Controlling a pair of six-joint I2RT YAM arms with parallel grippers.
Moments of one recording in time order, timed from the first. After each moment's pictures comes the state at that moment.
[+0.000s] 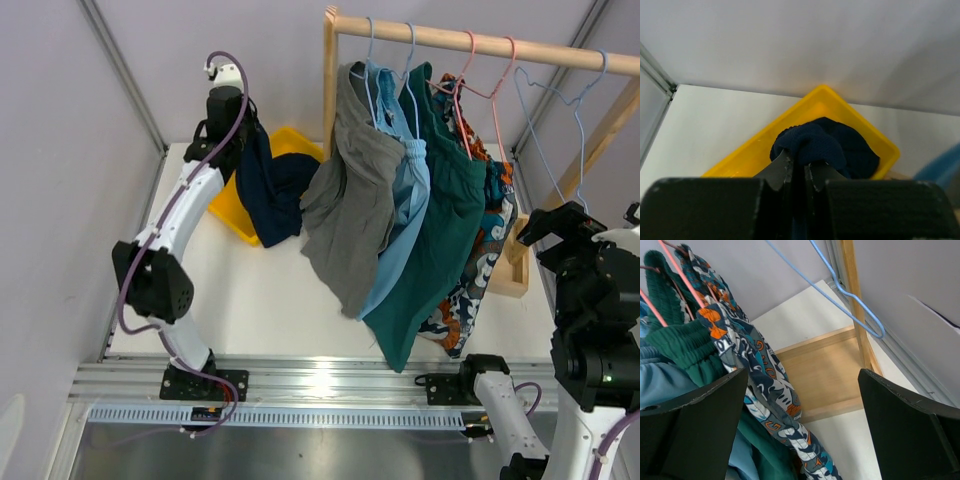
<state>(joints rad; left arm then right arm) -0.28 1.70 1.69 -0.22 -0.34 -0.16 -0.05 0.65 1.41 -0.88 0.31 0.37</state>
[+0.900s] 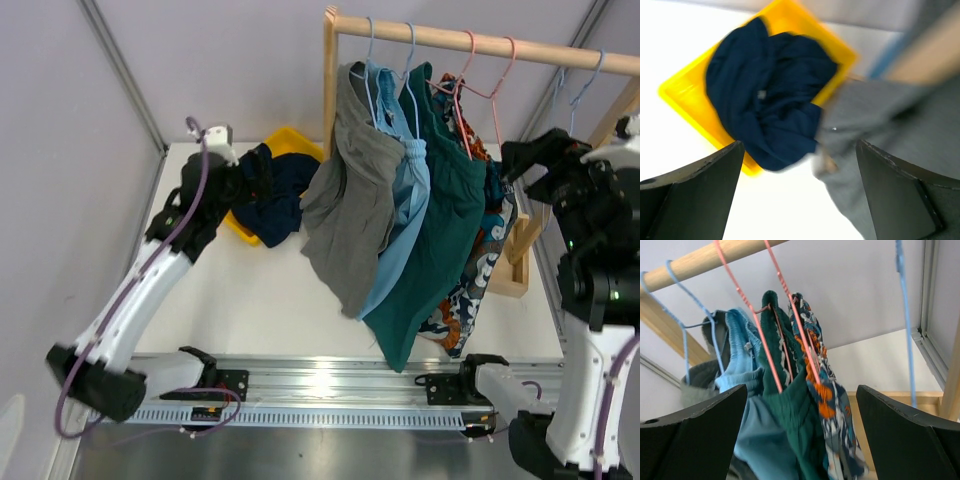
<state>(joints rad) -0.37 1.24 1.29 -0.45 -0.23 -0.34 -0.05 0.93 1.66 -0.72 -0.04 0.37</state>
